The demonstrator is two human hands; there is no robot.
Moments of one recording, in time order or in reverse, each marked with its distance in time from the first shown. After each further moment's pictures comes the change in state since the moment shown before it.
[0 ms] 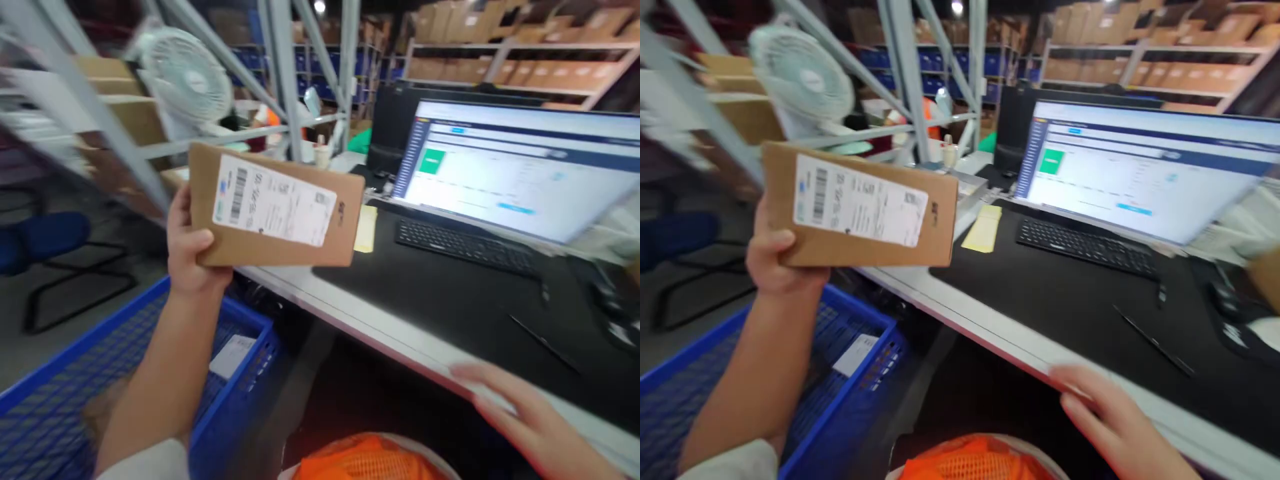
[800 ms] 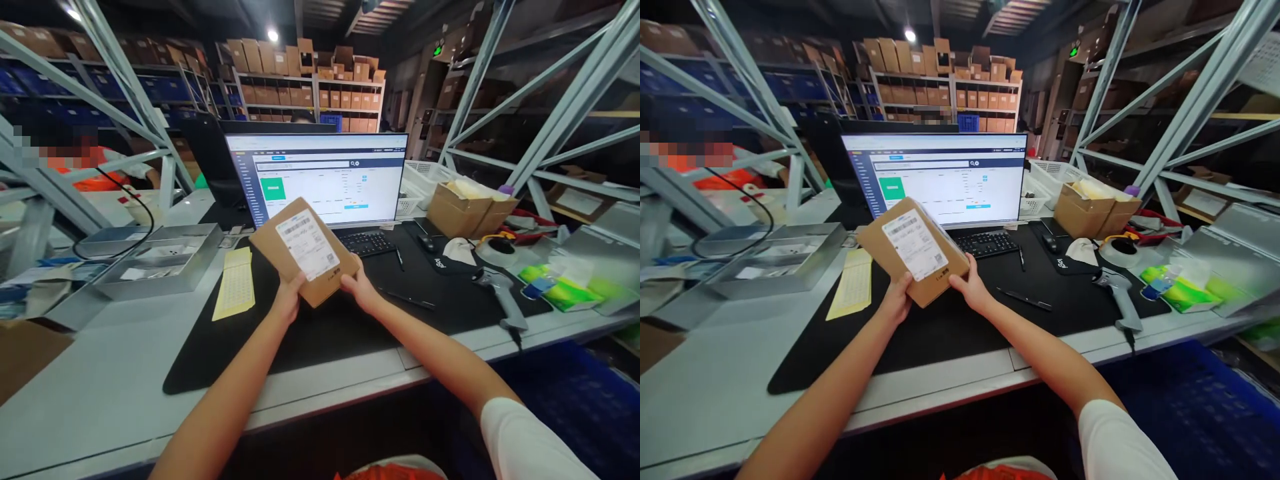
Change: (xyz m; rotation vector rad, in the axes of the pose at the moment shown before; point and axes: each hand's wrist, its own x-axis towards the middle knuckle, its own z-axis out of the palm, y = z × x) left_hand -0.114 -0.255 0.262 -0.339 -0.456 -0.884; right_hand 0.192 0.019 -0.074 0.825 0.473 -0.351
